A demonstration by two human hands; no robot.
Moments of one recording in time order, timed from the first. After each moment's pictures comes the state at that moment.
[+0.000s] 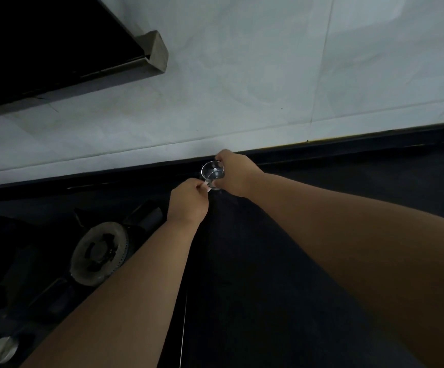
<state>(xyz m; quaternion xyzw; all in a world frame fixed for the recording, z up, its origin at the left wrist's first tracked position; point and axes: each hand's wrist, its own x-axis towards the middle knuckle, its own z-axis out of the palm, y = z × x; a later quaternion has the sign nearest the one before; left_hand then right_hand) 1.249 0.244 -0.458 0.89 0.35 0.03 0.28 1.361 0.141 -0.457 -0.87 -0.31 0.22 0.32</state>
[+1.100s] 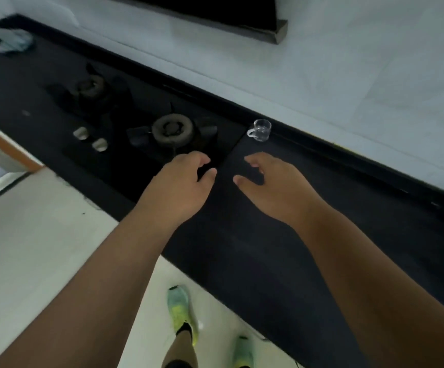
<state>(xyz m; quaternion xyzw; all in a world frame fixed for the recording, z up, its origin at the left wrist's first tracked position) 0.996 0.049 -0.285 0.85 0.45 0.09 0.27 1.166 -0.058 -0.296 -0.81 -0.48 0.23 0.25</state>
